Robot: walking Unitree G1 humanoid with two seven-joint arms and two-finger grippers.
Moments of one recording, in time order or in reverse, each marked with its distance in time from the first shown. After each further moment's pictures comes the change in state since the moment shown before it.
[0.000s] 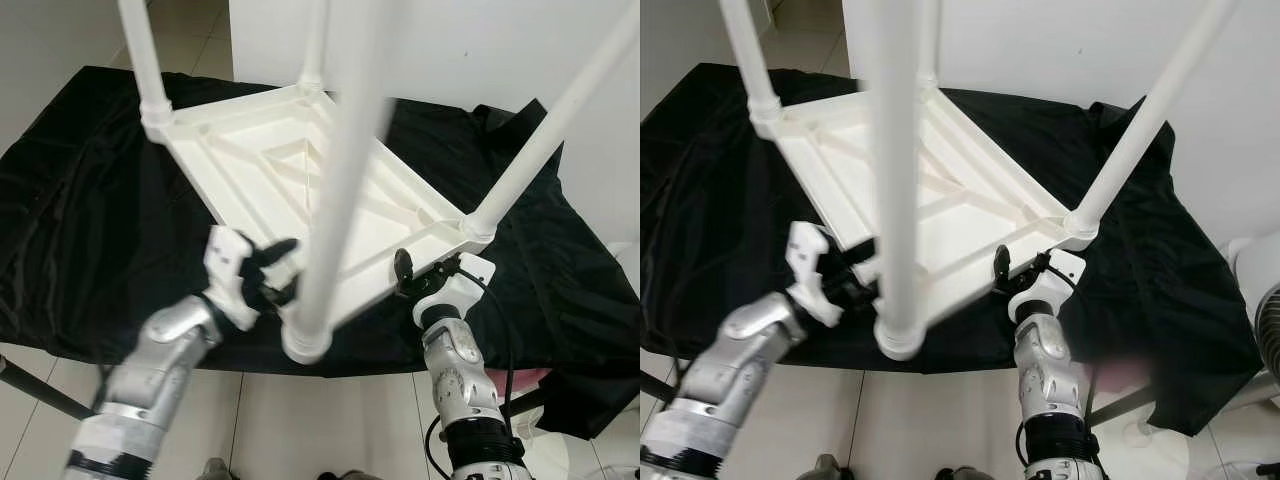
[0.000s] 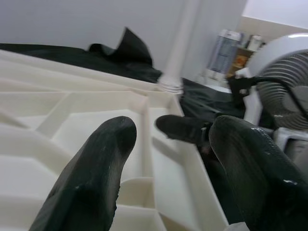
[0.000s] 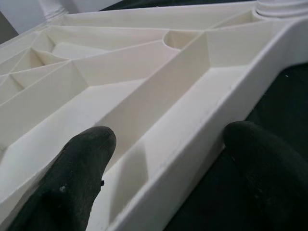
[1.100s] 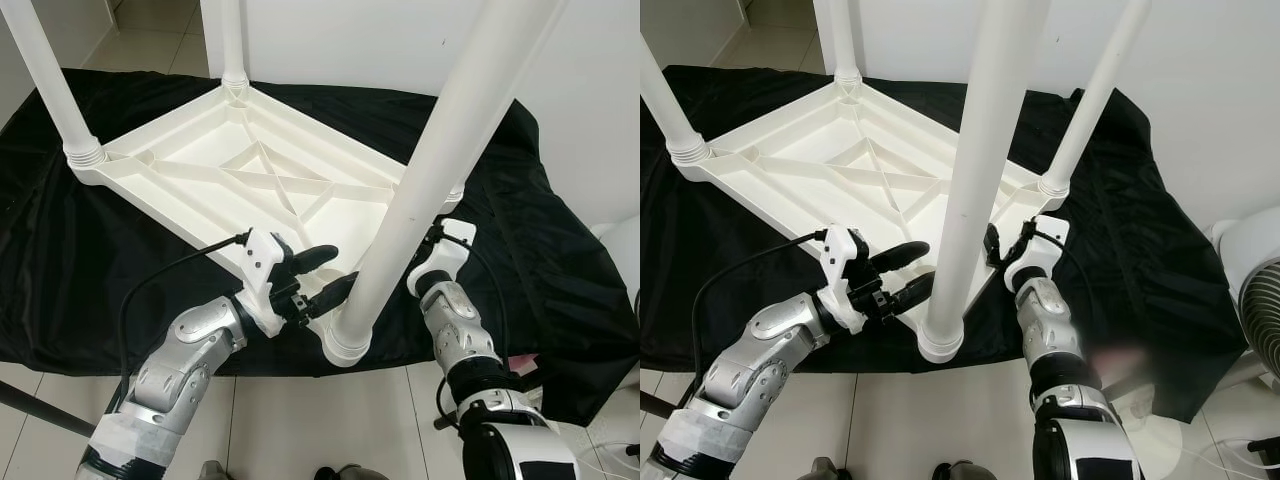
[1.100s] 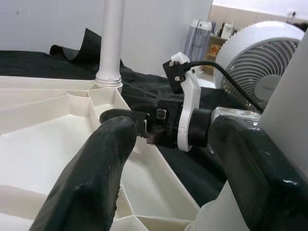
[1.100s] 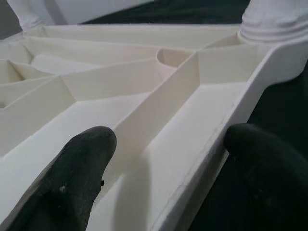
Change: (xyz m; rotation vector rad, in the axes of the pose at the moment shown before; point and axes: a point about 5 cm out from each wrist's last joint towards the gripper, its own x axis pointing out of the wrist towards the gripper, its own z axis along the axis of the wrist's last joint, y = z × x) left arm 0.018 -0.018 0.008 0.038 0.009 -0.104; right arm 0.045 0.005 0.015 -0.112 -0.012 0.156
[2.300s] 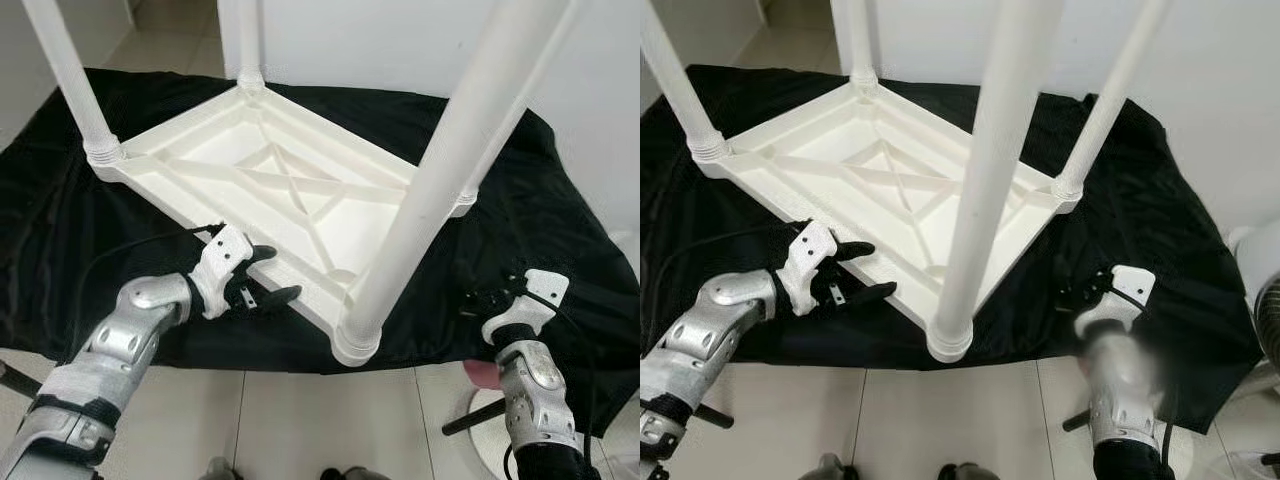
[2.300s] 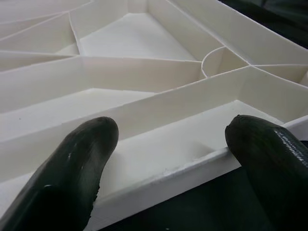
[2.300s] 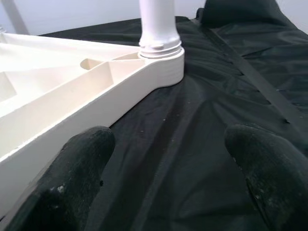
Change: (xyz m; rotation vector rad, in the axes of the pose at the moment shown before) left arm -0.045 0.073 -0.022 0.237 0.412 0.045; right arm -0.078 -0.074 0.016 -0.138 -0.082 -0.131
